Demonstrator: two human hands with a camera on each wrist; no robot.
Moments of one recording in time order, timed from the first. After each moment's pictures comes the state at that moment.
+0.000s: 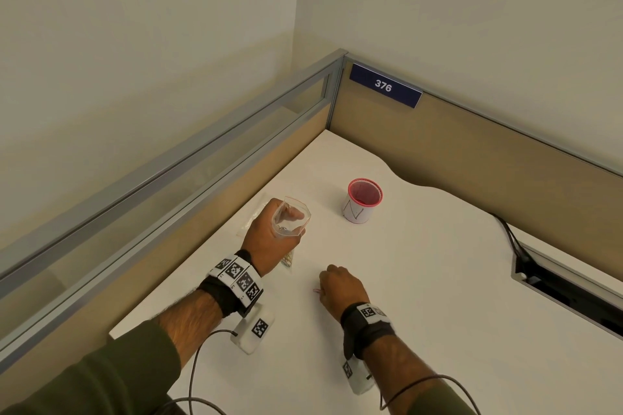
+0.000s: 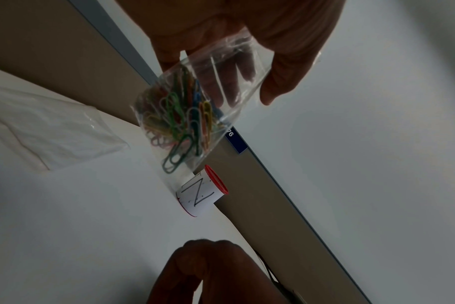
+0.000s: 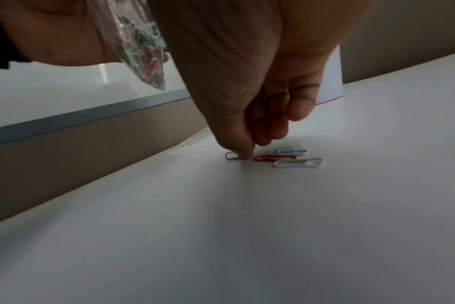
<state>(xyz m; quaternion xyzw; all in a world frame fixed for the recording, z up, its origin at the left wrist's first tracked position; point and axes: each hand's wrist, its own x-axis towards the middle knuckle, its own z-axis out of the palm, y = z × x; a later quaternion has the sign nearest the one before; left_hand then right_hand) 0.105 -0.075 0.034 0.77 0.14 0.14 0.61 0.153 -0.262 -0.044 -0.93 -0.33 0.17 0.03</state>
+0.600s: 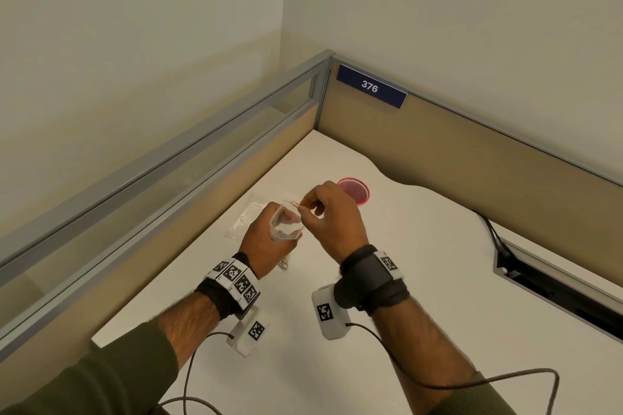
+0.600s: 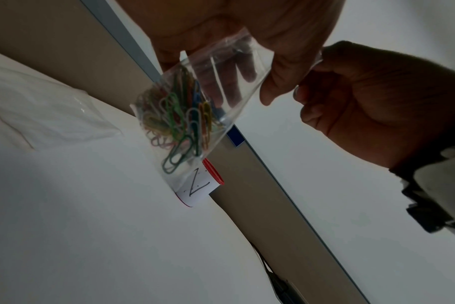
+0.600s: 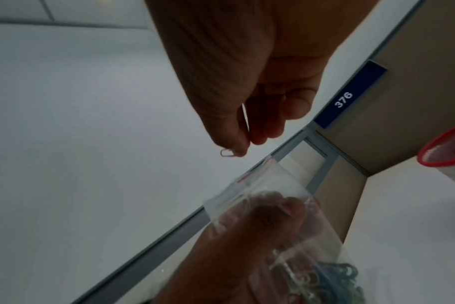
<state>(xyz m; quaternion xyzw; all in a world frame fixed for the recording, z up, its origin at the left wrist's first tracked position) 0.108 -0.087 0.032 0.80 0.11 0.14 0.58 0.163 -0.222 0.127 -0.88 -0.31 0.00 0.37</state>
